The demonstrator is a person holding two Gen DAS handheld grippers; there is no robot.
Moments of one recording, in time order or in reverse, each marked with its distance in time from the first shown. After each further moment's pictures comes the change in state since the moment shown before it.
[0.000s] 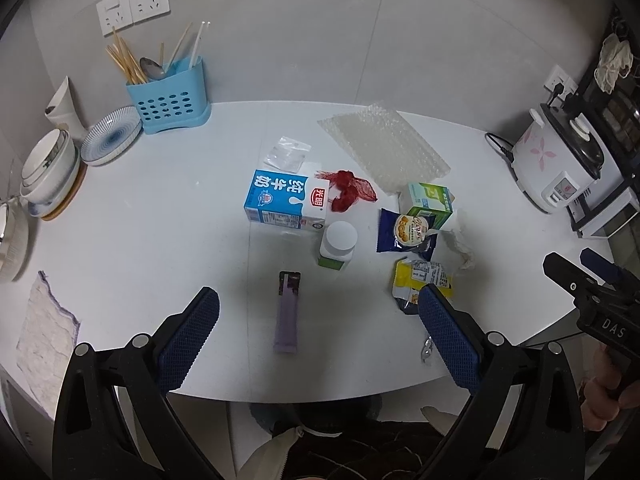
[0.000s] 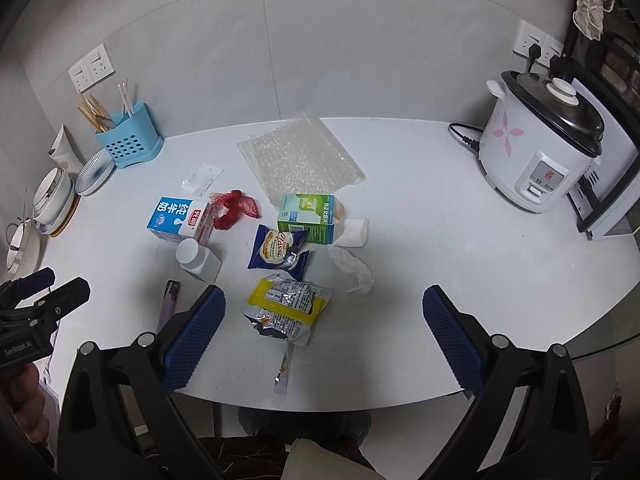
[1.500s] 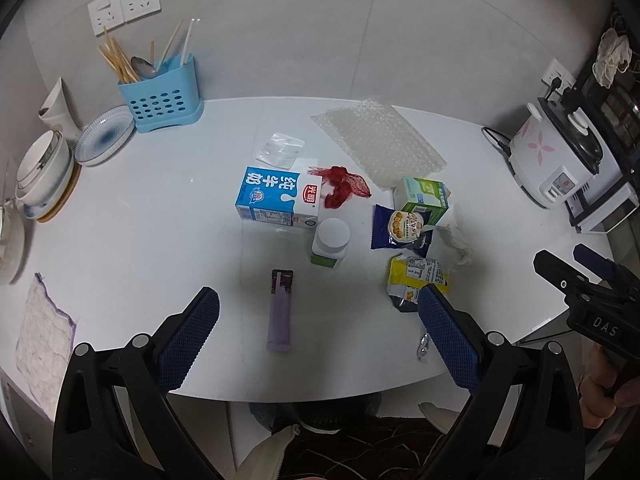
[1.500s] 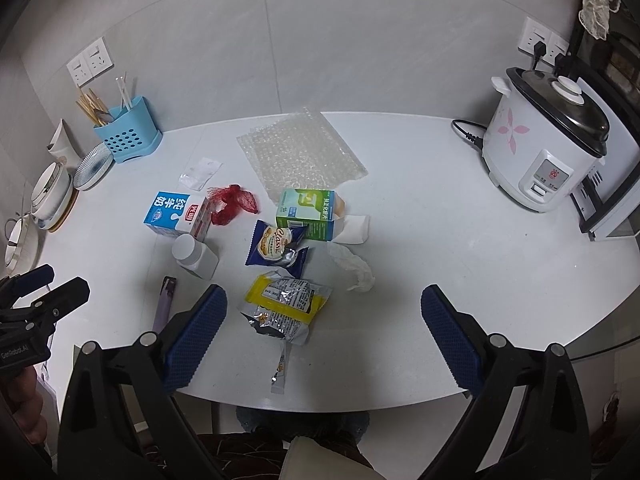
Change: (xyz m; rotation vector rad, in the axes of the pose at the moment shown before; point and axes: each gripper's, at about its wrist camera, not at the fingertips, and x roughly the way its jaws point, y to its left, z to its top) left arm 0.005 -0.008 0.003 0.012 0.016 -0.005; right arm 0.008 0.000 0.002 -0.009 0.018 0.000
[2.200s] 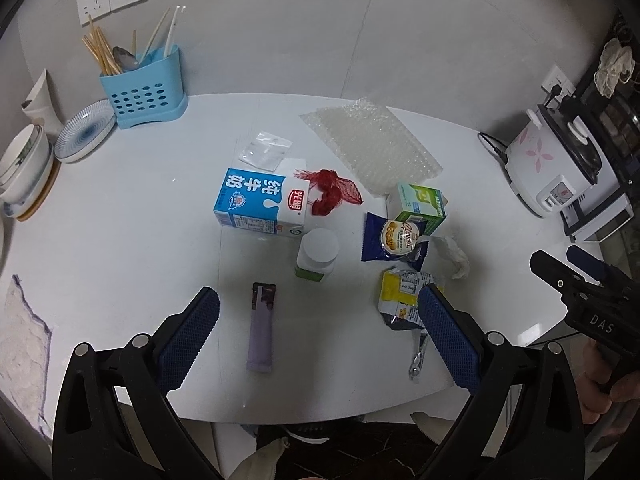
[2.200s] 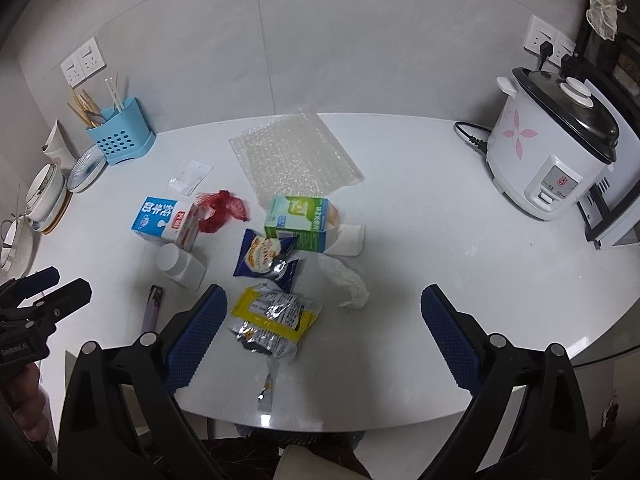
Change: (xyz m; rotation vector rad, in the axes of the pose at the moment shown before) left arm 0.035 0.000 0.012 -0.018 -0.011 -0.057; right arm 0.032 -0.017 0.015 -0.022 -0.008 -0.004
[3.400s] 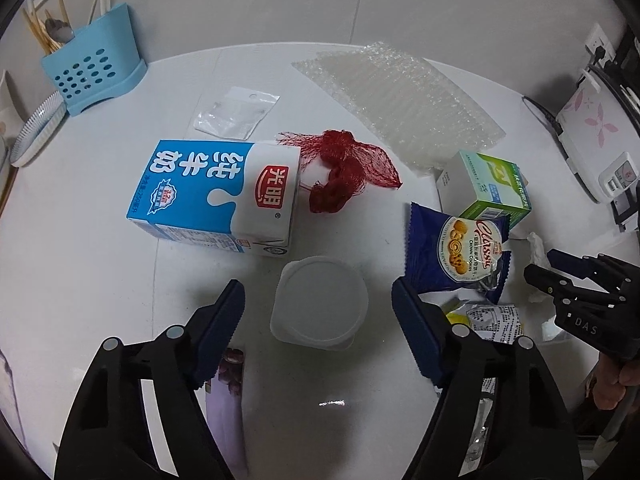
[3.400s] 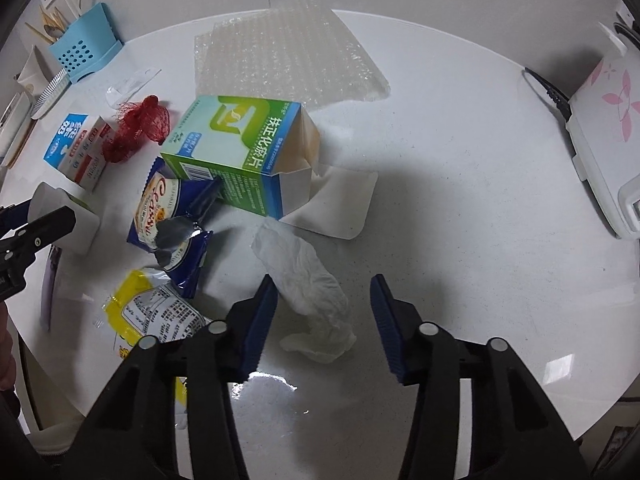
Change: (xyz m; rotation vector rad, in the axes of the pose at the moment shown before) left arm 0.156 -0.008 0.010 0.034 0.082 0.071; right arm 0.177 -0.019 -0.008 -0.149 0.235 0.047
